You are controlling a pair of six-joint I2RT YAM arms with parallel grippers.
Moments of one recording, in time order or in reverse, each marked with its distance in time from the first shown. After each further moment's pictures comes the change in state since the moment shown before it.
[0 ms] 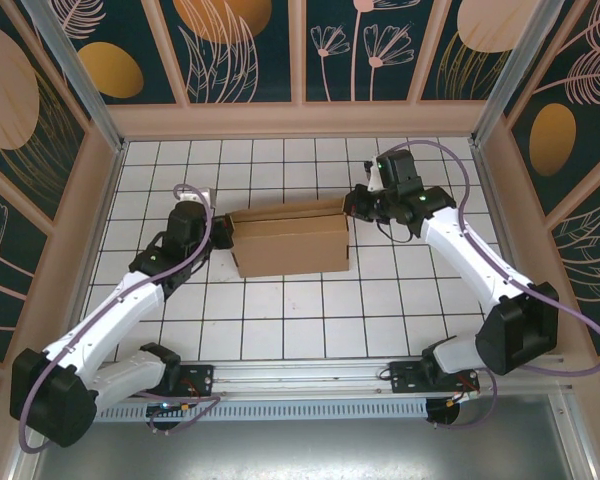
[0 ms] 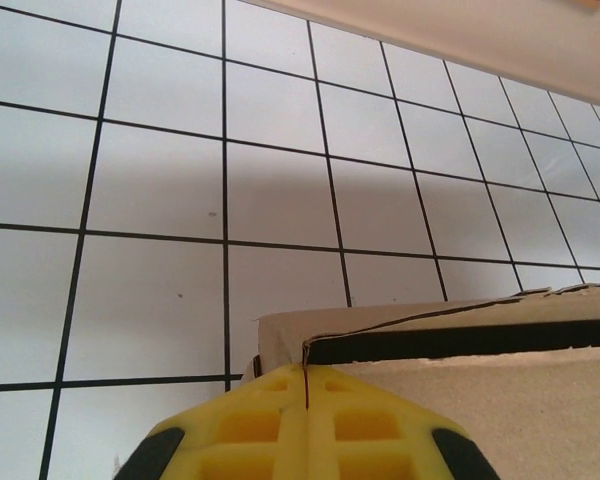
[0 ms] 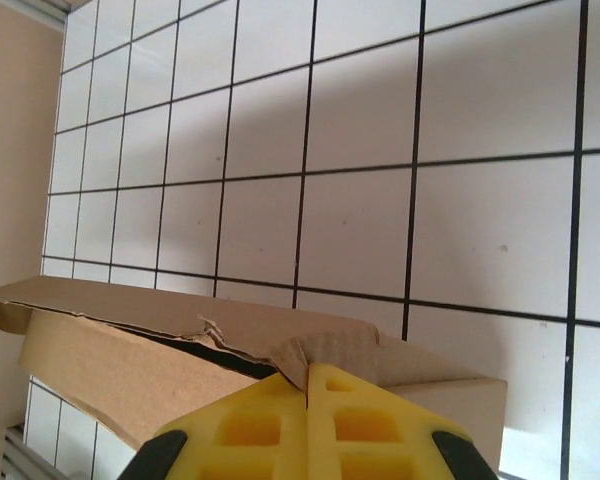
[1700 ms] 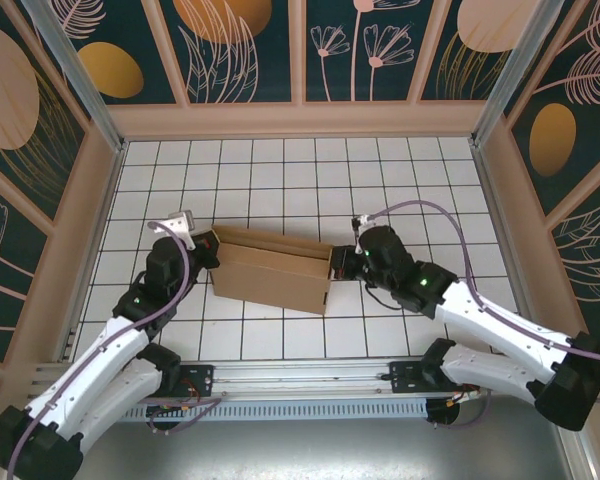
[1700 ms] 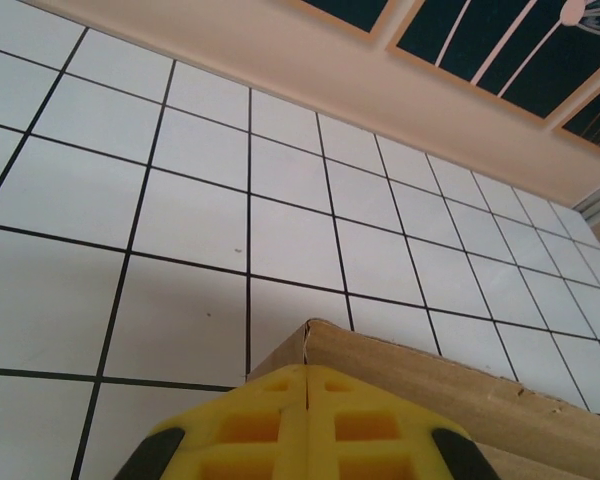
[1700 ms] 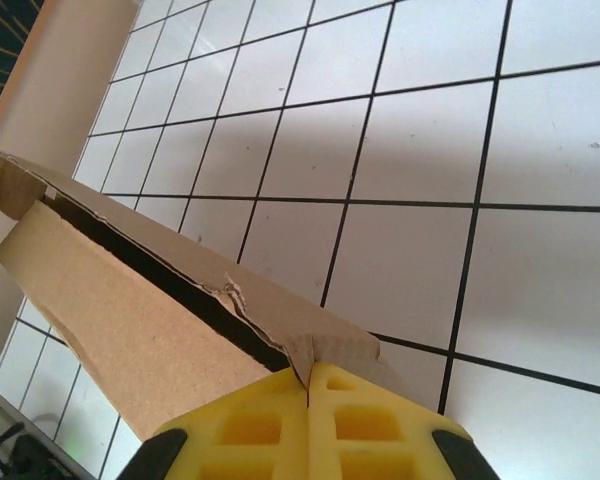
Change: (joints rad) left arm -0.009 -0.372 -0.288 0.139 -0.095 -0.056; right arm 0.492 -0.443 -0.505 0.298 0.443 0.151
